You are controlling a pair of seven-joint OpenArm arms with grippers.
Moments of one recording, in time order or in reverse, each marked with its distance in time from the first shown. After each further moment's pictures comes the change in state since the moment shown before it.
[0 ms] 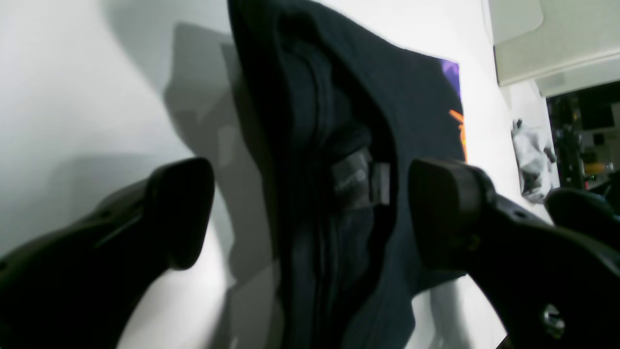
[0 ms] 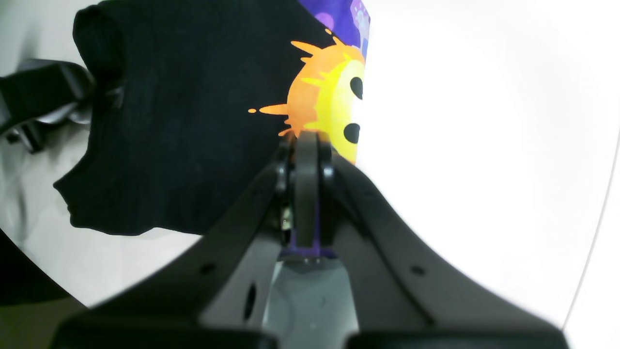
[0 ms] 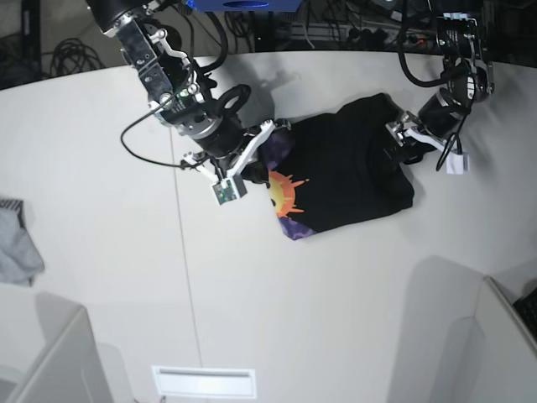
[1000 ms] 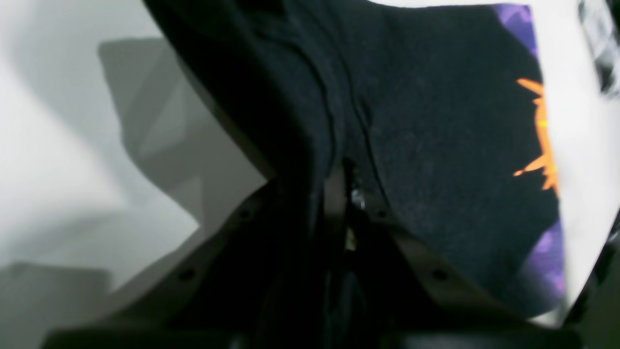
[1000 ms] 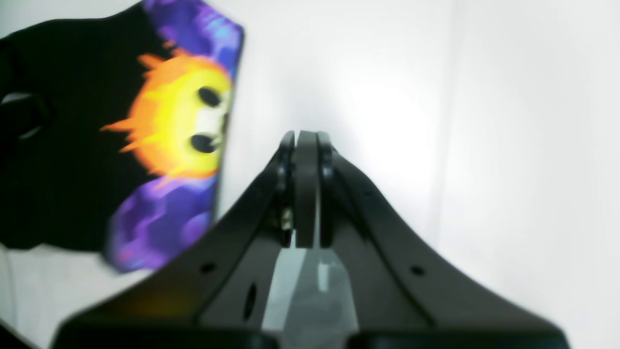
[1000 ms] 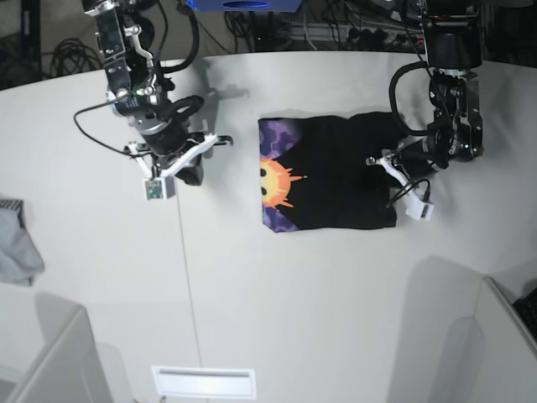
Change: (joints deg) left arm -16.4 -2.3 11.8 -10.9 18.2 -2.1 7.3; right arm -7.5 -0.3 17.6 1.2 -0.1 0.4 1.7
